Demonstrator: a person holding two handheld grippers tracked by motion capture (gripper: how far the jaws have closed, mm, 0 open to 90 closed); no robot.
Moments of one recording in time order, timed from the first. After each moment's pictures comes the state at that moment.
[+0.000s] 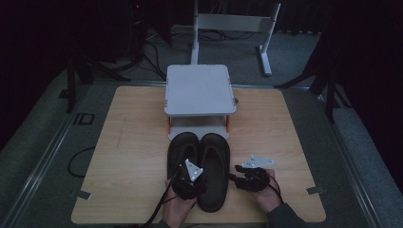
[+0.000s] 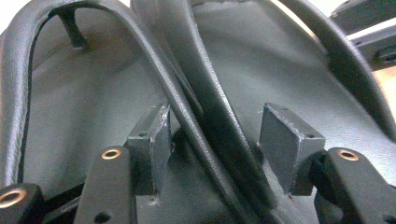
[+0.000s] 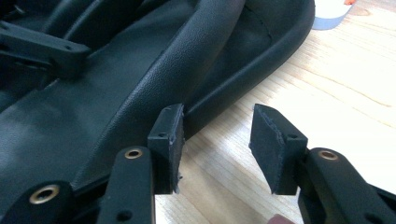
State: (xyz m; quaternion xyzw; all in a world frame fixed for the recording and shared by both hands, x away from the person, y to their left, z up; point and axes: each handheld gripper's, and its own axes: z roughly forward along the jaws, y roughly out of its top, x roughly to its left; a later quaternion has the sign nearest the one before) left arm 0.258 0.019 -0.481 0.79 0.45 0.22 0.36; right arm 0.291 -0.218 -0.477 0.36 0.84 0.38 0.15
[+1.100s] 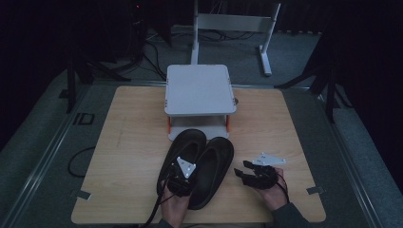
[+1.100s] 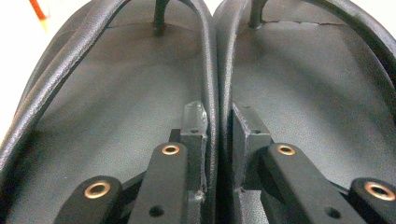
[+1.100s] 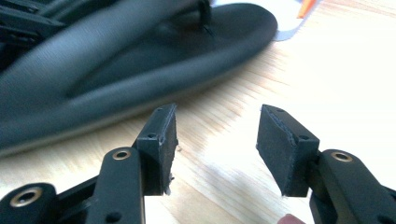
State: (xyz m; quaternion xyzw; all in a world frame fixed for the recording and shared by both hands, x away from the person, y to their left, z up) left arm 0.261 0.034 -0.475 0.75 0.50 0.24 0.37; right arm 0.295 -0.243 -0.473 0.39 0.81 0.41 0.16
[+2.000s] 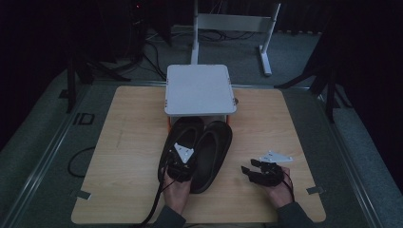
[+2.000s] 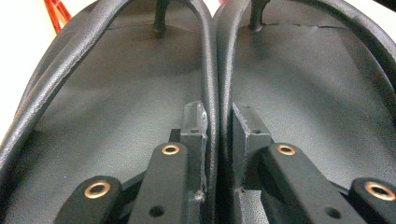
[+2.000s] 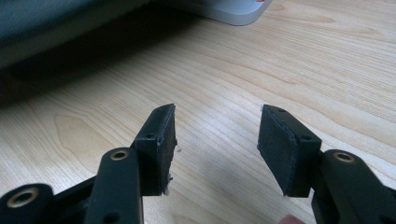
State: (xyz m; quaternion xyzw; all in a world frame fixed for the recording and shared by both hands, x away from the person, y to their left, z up) left arm 0.297 0.036 -0.453 0.70 0.53 0.26 0.40; right arm 0.304 -0.265 -0.479 0.42 0.80 0.40 0.17
